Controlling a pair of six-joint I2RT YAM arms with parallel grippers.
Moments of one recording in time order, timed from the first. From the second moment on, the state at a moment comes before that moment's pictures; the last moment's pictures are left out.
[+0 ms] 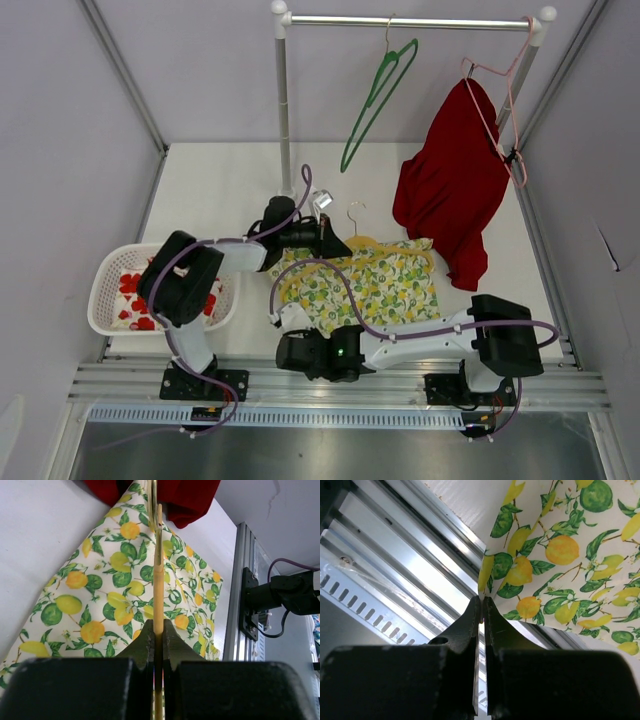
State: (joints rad) left arm -0.52 1.82 0.89 0.56 0.86 -0.44; right arm 1.55 1.67 1.13 -0.52 0.38 0.68
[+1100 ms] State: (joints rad) left arm -0.52 1.23 0.87 0.15 0.61 -0.32; right arm 1.59 1.63 1.16 -0.48 0.40 0.62
